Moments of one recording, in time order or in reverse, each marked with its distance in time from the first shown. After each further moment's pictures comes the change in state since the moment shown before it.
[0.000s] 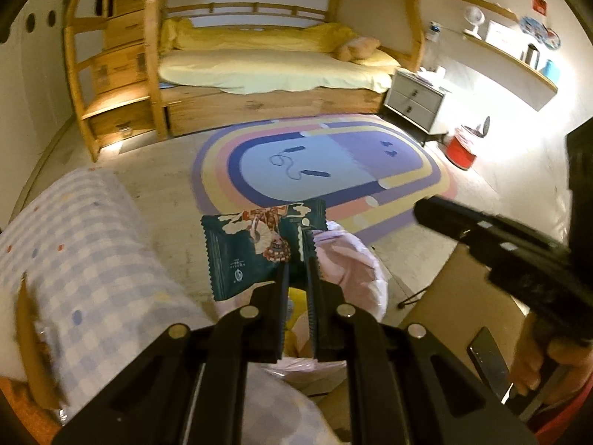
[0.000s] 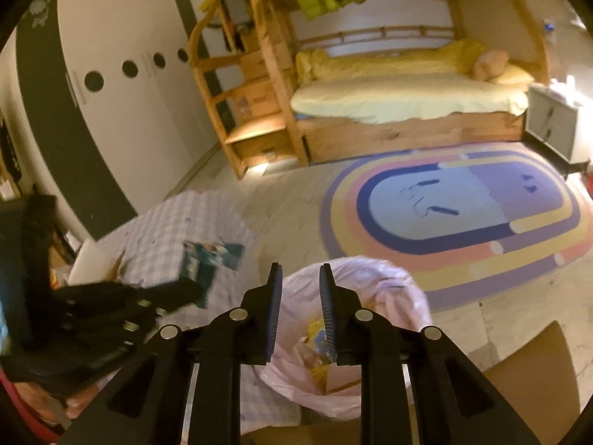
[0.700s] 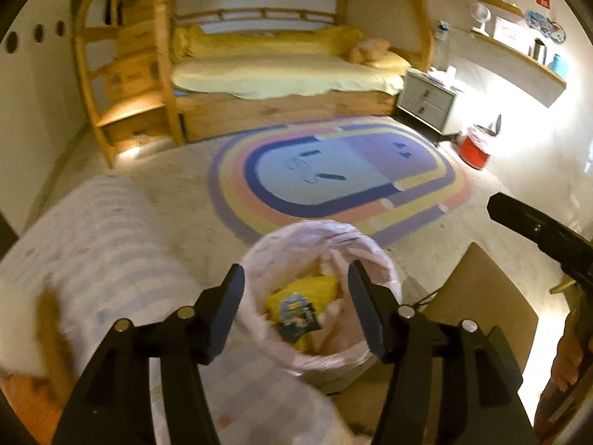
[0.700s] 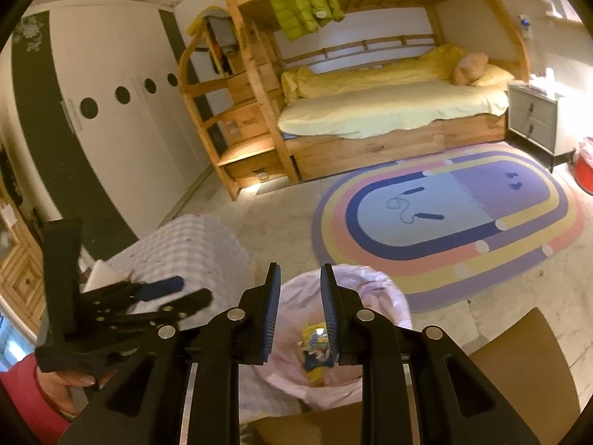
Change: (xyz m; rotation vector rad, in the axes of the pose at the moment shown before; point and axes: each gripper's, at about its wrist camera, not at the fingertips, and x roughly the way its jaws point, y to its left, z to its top) left arm -0.035 0.011 -0.009 -0.005 -0.030 0.094; right arm -0.037 -0.002 -0.001 0.027 -0.032 0.011
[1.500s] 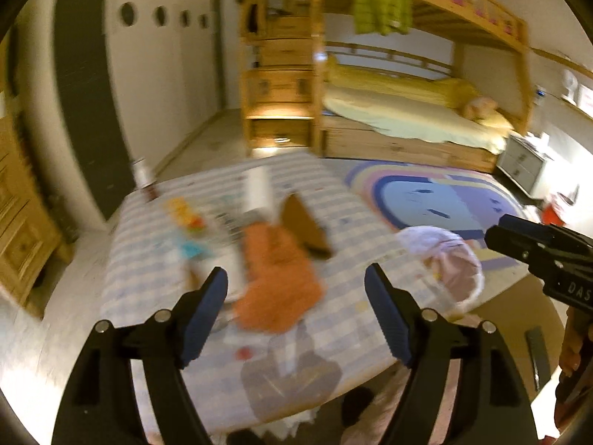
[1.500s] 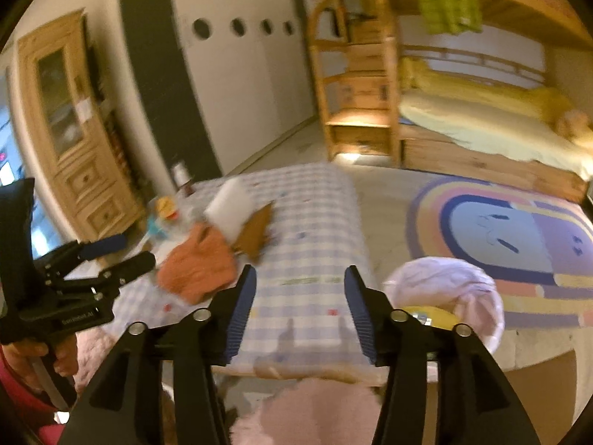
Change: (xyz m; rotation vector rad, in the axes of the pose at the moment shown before) left arm -0.199 0.112 -0.121 -0.280 -0.116 0.398; right arm -0.008 0.199 -0.051 -0.368 0.150 0.245
